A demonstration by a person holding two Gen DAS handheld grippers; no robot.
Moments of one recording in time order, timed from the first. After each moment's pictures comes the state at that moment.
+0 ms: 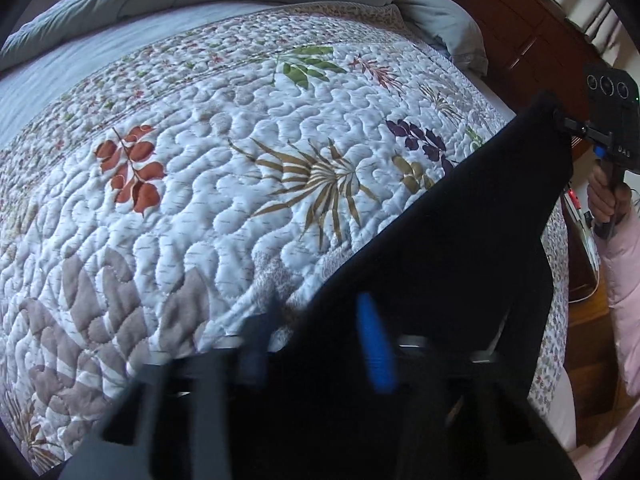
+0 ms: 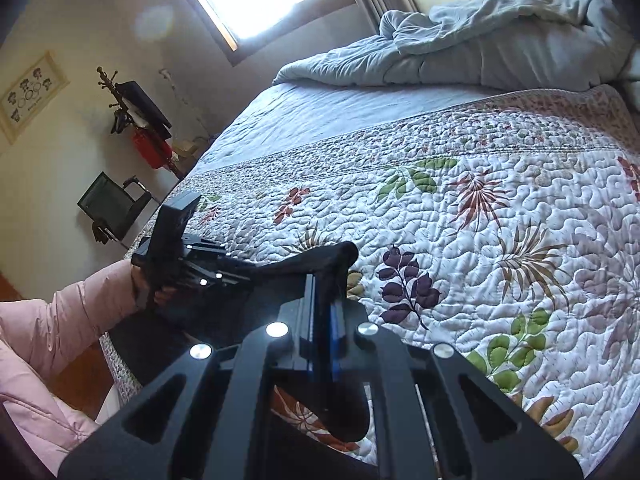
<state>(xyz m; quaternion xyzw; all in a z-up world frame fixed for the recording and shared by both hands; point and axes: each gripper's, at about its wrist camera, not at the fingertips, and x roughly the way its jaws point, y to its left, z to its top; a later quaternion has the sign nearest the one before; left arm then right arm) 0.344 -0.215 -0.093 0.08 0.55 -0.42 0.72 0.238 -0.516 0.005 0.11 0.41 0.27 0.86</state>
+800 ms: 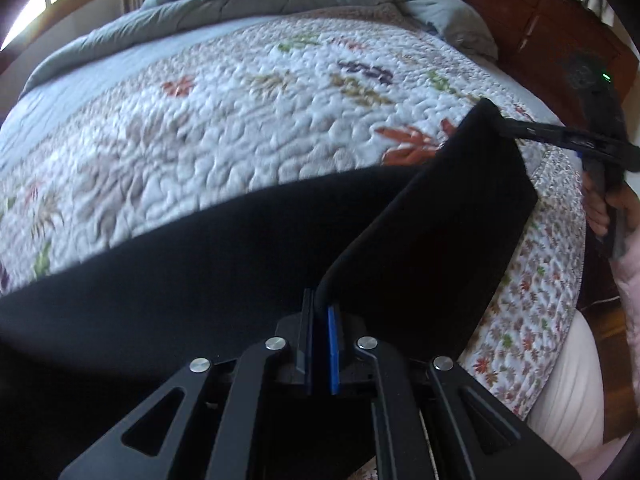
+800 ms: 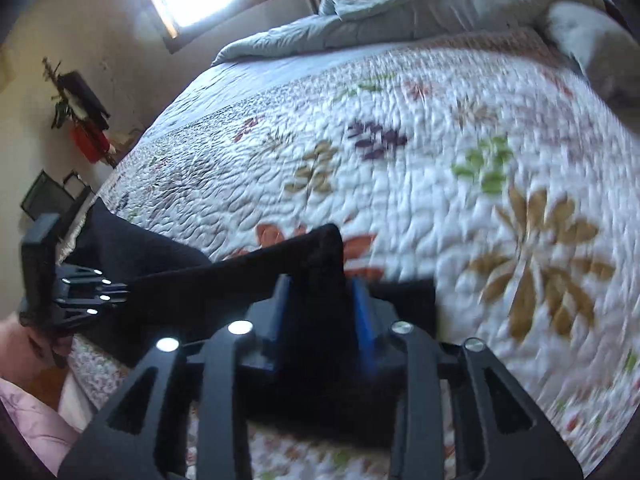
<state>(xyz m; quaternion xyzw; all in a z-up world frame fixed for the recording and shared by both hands) 0.122 -0.181 -0.084 0.11 0.51 -0.30 0.80 0.097 -0.483 -0.068 0.10 0.45 0.13 0.88</state>
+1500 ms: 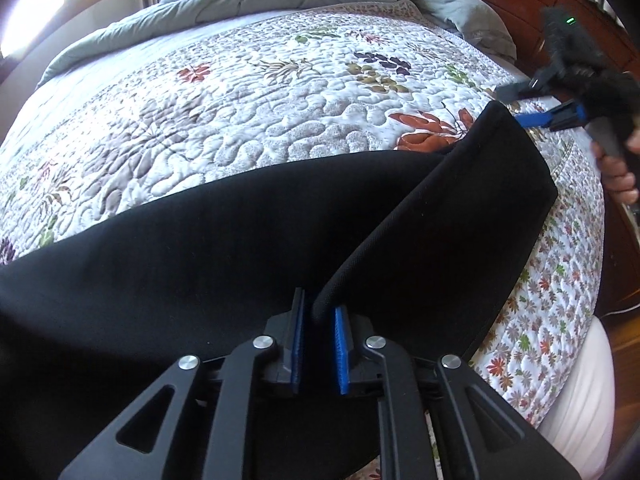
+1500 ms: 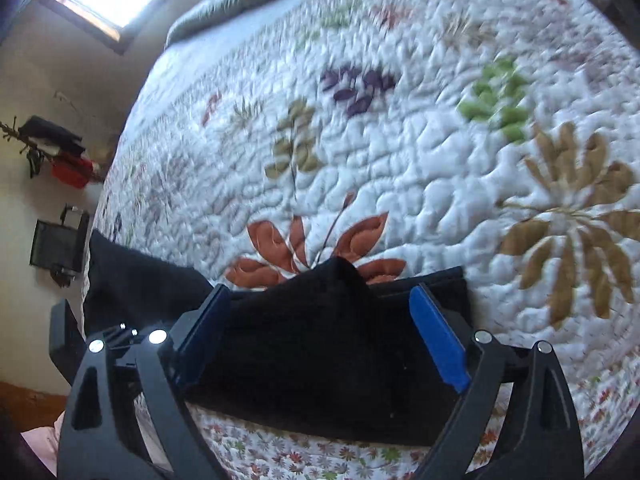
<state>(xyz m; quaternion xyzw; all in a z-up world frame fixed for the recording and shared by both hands) 0.111 -0.182 -0.090 0.11 0.51 -0.27 0.81 0.162 -0.484 -0.083 0.19 0.57 0.11 0.79</state>
